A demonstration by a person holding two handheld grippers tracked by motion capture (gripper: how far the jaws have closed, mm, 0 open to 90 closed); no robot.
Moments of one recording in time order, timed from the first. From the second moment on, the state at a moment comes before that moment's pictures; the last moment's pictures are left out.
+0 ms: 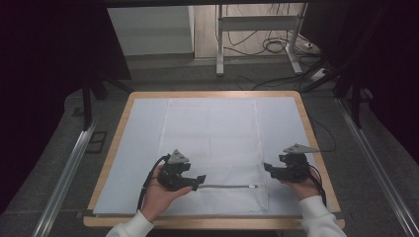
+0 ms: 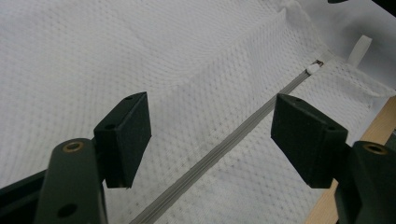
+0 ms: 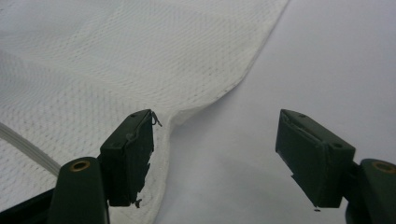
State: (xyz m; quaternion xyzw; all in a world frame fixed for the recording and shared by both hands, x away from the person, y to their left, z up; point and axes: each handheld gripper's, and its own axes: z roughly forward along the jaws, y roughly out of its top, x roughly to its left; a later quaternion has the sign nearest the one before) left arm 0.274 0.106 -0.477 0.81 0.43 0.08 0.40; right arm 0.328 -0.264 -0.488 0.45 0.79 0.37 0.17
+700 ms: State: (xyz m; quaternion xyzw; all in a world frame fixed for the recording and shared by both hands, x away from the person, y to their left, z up) left arm 0.278 0.062 -0.479 0.83 0.39 0.05 0.39; right arm 0.332 -0.269 -0.490 0.47 0.78 0.37 0.17
